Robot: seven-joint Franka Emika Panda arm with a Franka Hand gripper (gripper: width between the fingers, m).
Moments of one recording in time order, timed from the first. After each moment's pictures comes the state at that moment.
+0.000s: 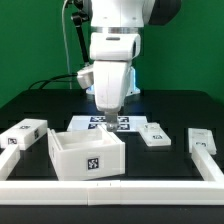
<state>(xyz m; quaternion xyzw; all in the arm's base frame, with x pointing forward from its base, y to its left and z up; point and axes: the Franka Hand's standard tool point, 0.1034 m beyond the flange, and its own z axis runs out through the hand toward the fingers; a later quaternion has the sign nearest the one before) 0.546 -0.010 0.089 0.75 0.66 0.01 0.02</state>
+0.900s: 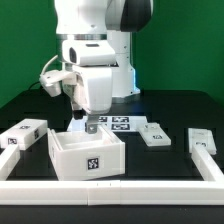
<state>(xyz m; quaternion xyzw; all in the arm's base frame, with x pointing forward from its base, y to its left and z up) 0.524 -0.071 0.077 0.58 0.82 0.01 0.02</state>
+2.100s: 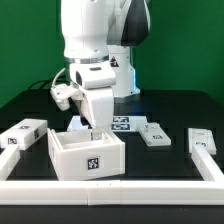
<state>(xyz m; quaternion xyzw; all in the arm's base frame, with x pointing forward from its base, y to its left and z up) 0.450 -0.063 0.029 0.58 0.81 -0.01 -0.02</state>
